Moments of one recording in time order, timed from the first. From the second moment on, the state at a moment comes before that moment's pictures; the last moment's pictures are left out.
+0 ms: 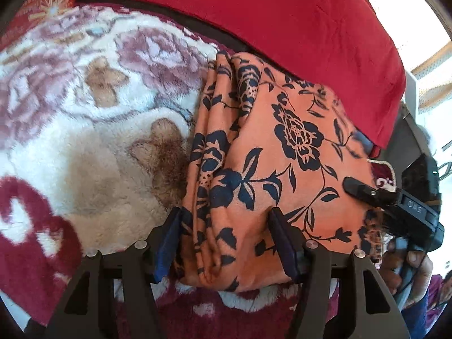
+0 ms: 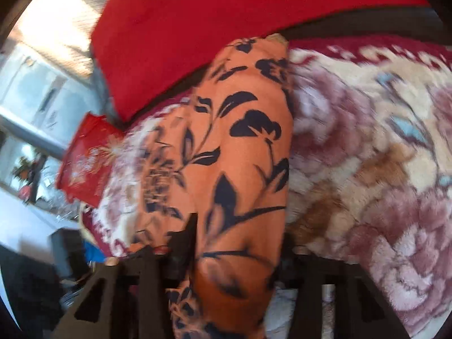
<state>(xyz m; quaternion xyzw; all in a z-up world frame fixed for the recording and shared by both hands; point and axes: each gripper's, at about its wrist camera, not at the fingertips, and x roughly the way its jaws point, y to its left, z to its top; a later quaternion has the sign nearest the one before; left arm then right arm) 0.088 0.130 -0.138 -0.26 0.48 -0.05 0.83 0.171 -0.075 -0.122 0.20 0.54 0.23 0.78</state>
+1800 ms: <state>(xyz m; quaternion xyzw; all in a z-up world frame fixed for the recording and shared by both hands) 0.073 0.070 -0.076 -0.12 0.42 -0.03 0.90 0.115 -0.091 -0.121 0.20 0.52 0.29 0.78</state>
